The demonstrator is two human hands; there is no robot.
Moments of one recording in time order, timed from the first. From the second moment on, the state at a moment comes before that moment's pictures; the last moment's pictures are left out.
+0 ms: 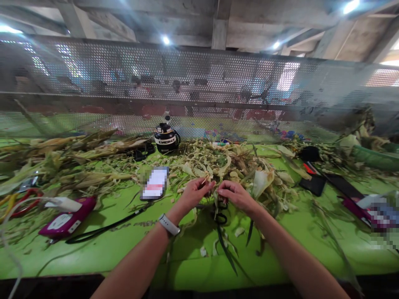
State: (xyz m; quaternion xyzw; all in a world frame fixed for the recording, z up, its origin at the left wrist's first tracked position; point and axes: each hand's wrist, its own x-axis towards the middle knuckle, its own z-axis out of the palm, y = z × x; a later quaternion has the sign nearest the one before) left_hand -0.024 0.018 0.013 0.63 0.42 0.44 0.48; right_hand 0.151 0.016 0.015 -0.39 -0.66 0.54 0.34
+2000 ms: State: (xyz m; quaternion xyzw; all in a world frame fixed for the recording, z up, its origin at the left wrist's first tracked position) left_hand -0.019 0.015 0.007 0.38 0.24 0.52 0.73; right_hand 0.148 0.014 0.013 -0.39 -0.66 0.54 0.36
